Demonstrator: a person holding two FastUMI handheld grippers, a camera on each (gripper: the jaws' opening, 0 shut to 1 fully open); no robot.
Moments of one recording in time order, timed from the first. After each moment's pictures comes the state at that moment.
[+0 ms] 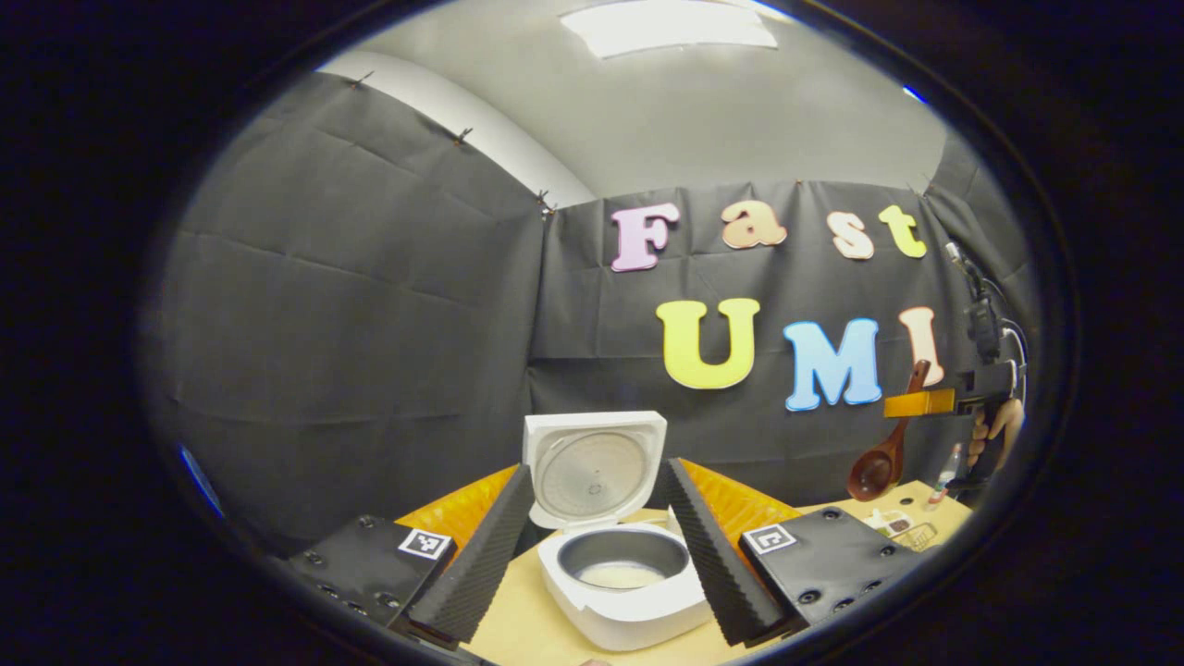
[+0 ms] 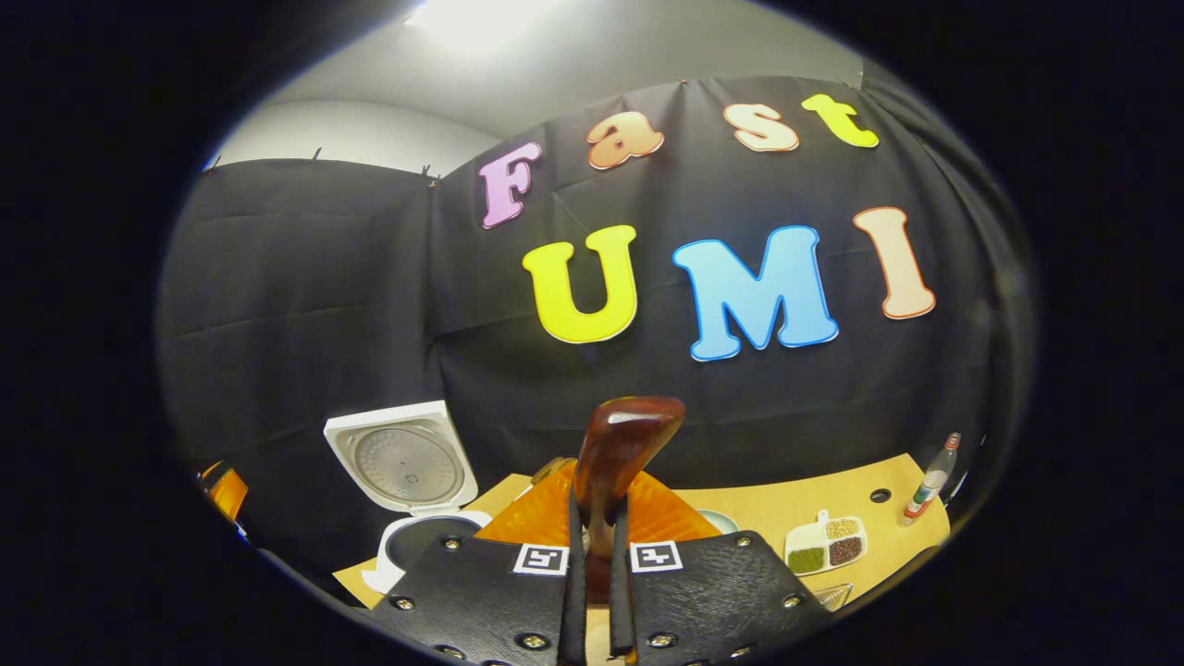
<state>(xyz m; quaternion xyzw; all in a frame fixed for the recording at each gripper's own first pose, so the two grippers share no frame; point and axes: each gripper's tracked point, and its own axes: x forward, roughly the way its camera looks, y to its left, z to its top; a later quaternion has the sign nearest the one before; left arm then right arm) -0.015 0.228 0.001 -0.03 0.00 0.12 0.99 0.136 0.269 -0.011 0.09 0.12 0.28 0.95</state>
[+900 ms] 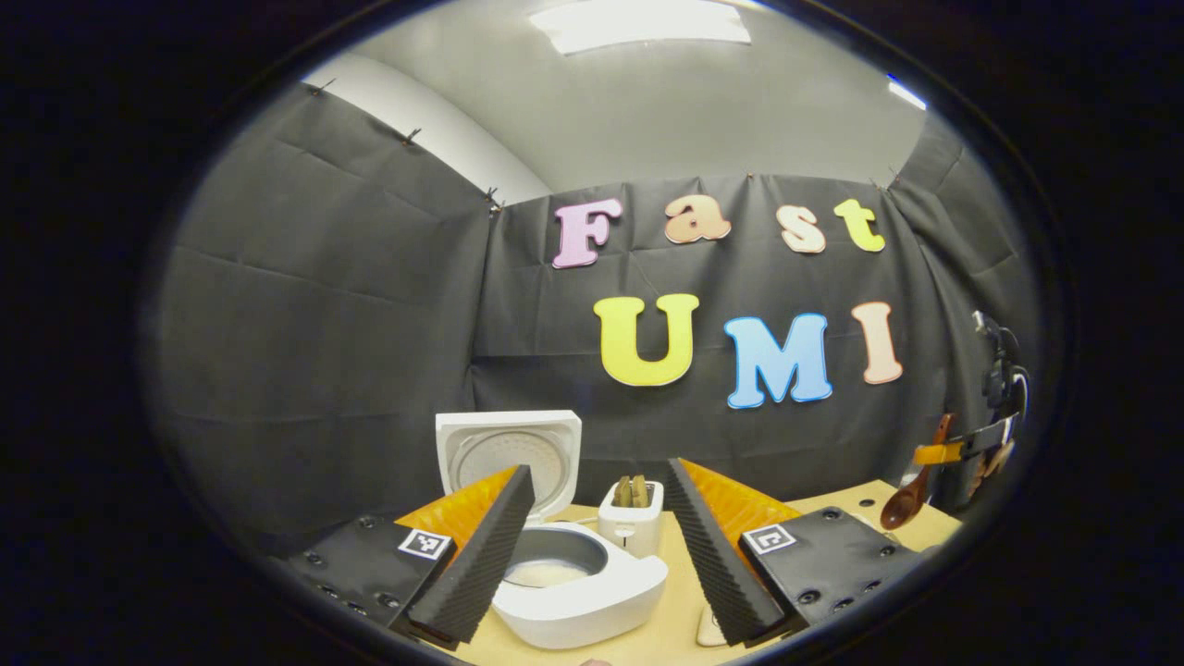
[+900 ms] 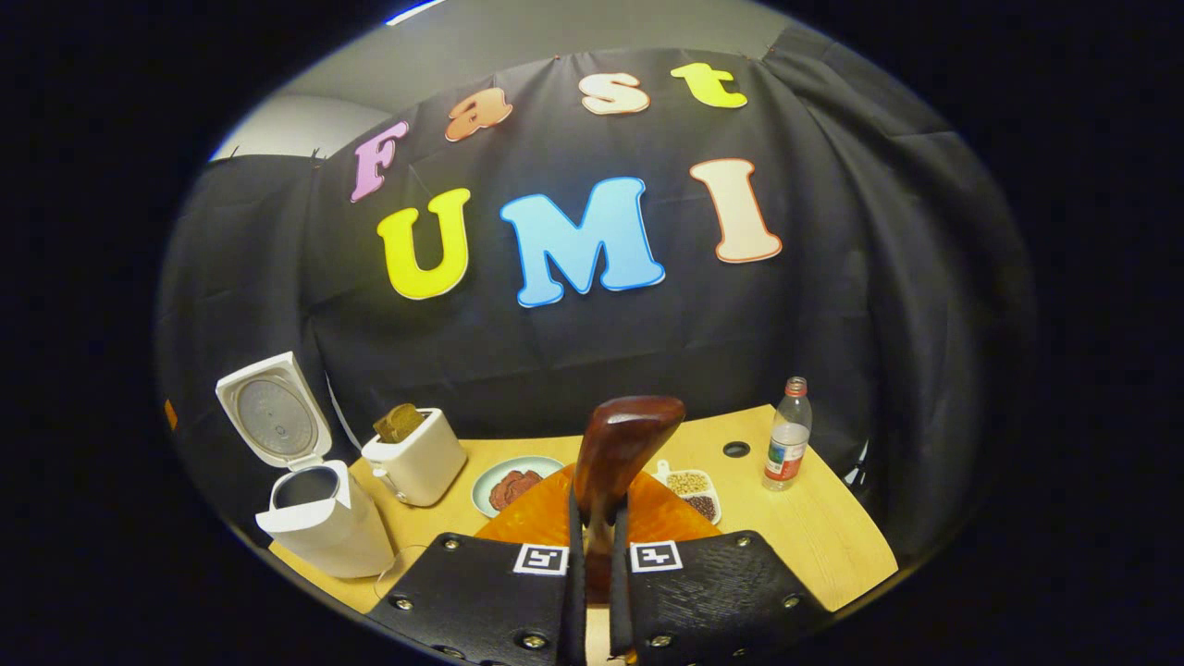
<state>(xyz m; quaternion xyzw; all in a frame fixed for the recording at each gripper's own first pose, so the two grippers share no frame) 0.005 0.127 0.020 -0.02 0.01 0.07 1.00 0.154 0.072 -0.130 0.08 0.21 0.12 0.97</state>
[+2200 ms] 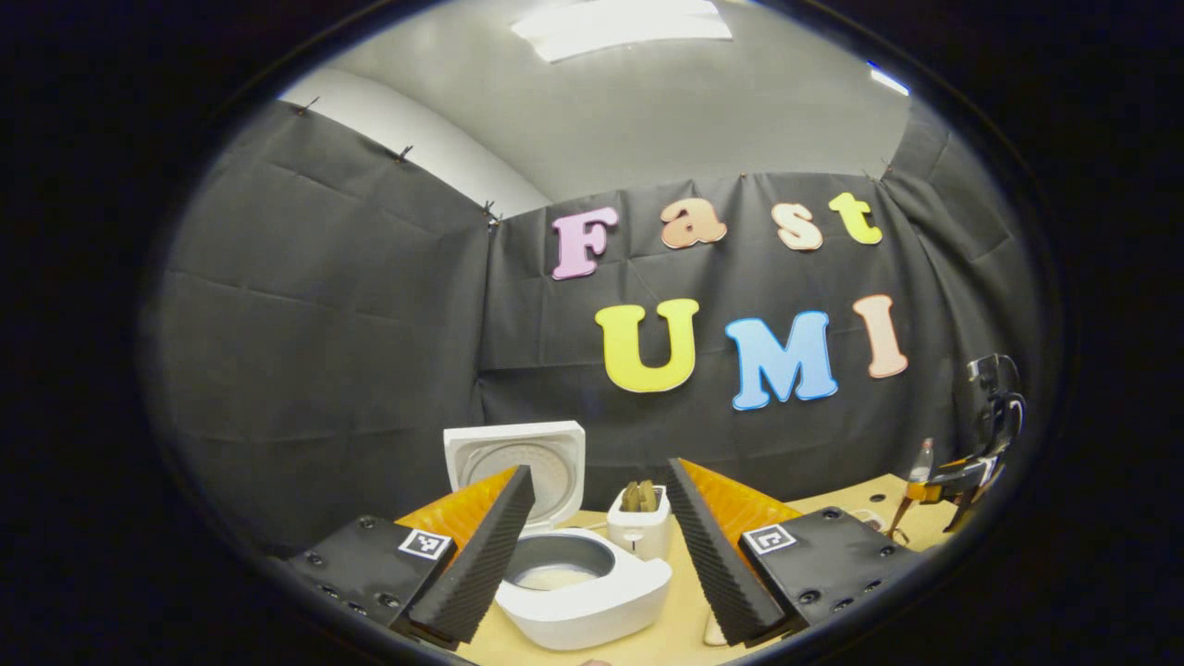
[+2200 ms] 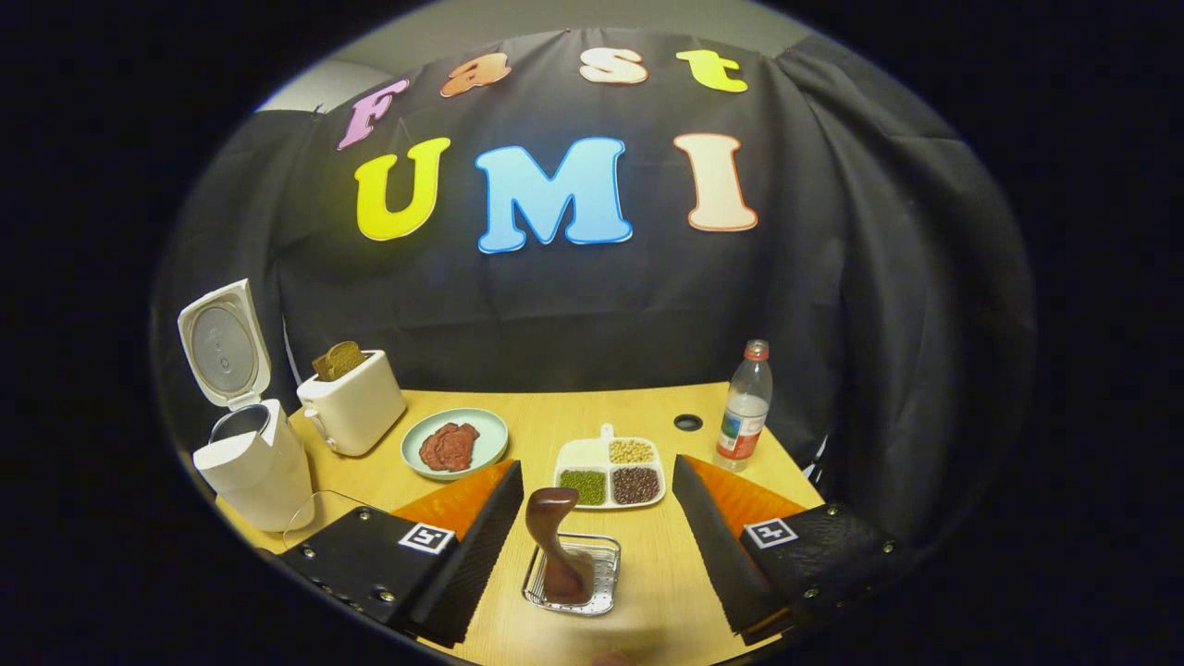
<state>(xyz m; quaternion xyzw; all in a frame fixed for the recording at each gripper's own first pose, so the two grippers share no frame) 0.001 0.113 0.036 0.00 0.00 0.08 1.00 0.155 0.033 -0.176 0.01 0.22 0.08 0.97</state>
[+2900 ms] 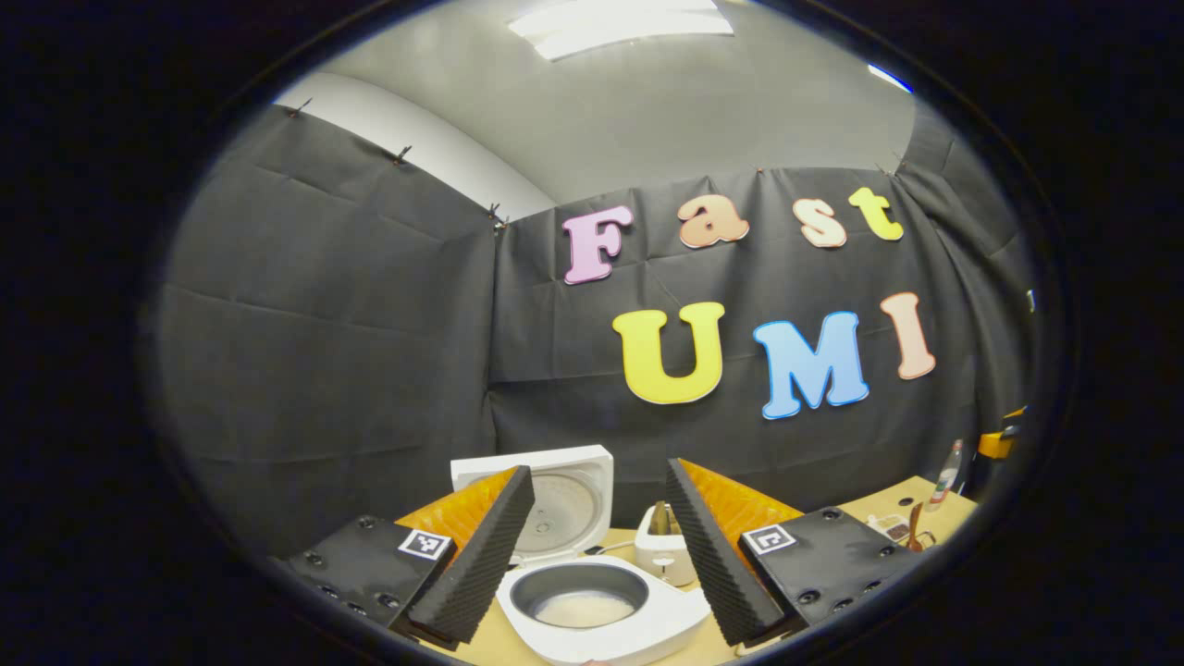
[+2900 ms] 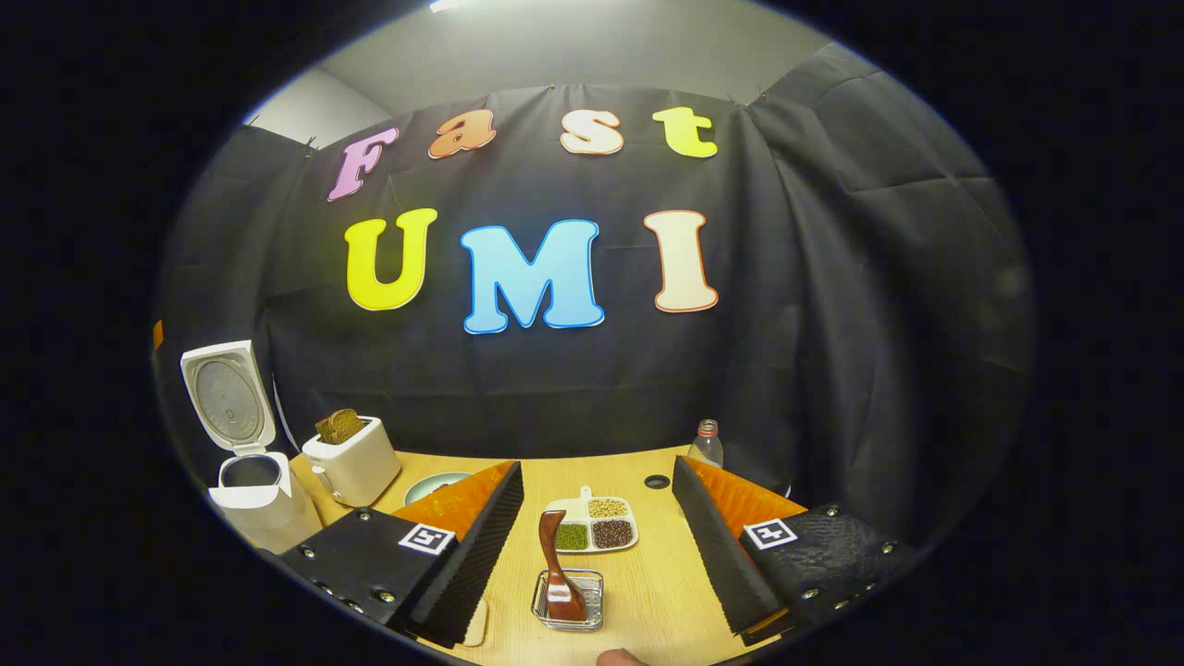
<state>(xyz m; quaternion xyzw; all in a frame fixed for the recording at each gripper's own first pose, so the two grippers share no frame) 0.077 0.177 0.055 0.02 0.00 0.10 0.99 0.127 0.018 -0.087 0.02 0.13 0.03 0.99</state>
